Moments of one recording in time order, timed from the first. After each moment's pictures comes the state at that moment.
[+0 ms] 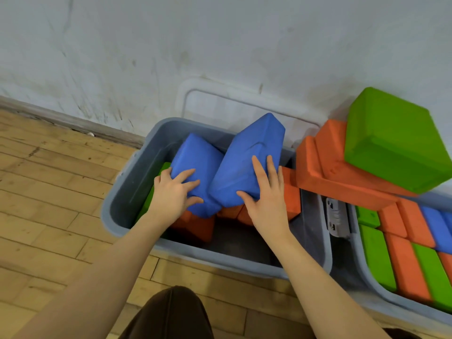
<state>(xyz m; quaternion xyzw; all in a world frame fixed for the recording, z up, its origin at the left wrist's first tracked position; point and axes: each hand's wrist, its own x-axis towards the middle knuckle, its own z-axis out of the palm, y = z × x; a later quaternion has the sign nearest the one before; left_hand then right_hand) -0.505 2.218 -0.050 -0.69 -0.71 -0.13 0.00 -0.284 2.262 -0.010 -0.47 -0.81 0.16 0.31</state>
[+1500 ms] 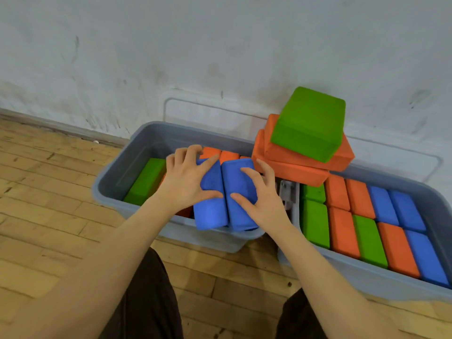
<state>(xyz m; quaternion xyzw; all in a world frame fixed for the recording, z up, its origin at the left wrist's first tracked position) -0.347 2.169 0.066 -0.73 -0.65 -0.18 0.12 -0.133 2.216 0.035 -0.37 -0.83 0.22 0.35</state>
